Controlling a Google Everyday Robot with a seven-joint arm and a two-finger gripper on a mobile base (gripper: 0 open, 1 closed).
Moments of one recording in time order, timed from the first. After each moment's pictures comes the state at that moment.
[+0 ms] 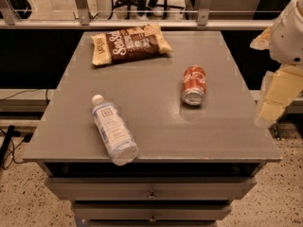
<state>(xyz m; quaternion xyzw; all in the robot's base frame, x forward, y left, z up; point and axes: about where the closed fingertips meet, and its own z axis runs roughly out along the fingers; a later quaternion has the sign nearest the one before) 0.438 -0.217 0.976 -0.60 0.78 -0.03 0.16</state>
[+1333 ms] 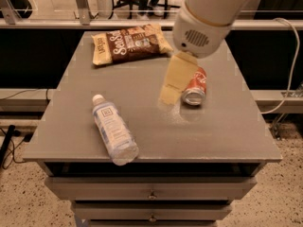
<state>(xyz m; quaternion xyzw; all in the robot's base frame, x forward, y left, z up) 0.476 -0.072 0.969 -0.55 0.82 0.02 0.16</state>
